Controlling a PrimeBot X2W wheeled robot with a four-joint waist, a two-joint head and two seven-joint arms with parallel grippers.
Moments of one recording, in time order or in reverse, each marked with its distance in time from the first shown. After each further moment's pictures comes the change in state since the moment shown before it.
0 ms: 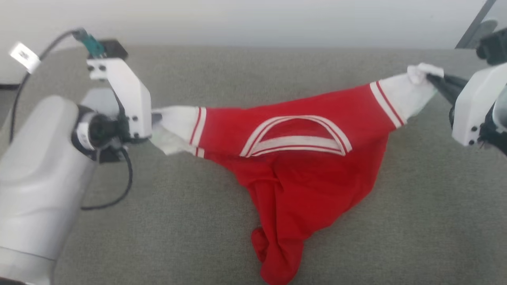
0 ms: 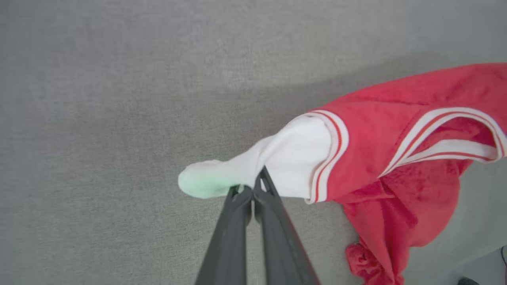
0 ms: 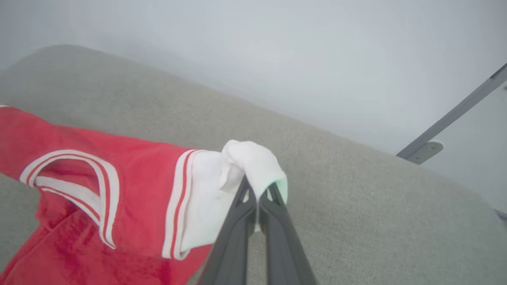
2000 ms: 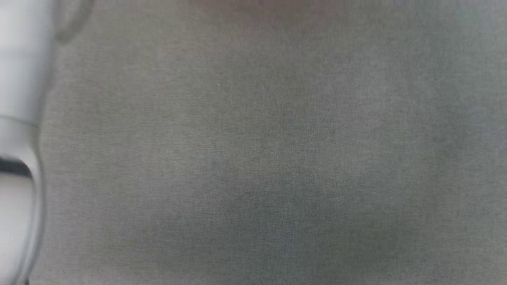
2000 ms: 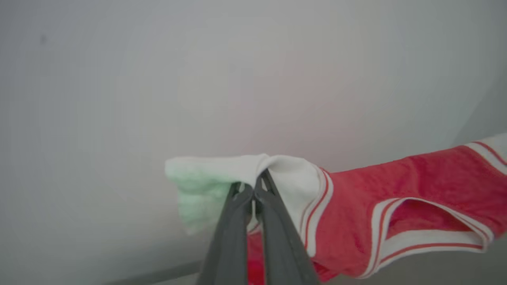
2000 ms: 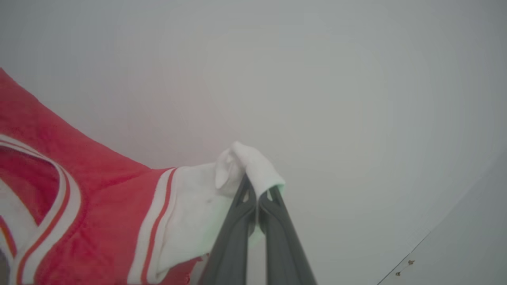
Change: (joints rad) left arm -0.729 -0.130 -0.054 0.467 0.213 -0.194 -0.895; right arm -0.661 0.249 -0.133 0.557 -0.646 0.000 -0.789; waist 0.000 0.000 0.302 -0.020
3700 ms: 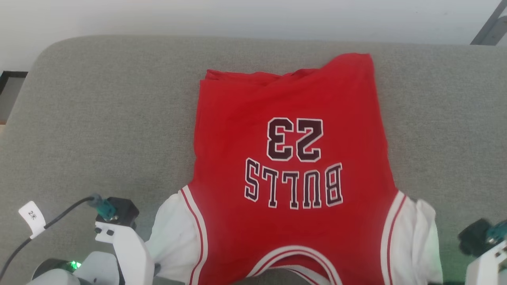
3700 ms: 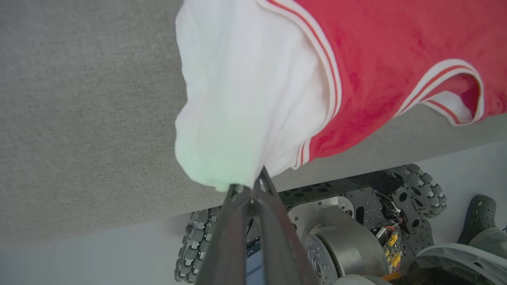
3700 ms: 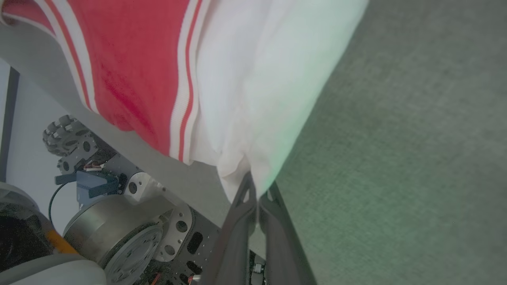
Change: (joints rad) left arm 1.358 0.639 -0.202 -1.406 -0.423 0.637 0.731; right arm 1.413 -0.573 0.198 -0.951 0.957 -0.001 0.884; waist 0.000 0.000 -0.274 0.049
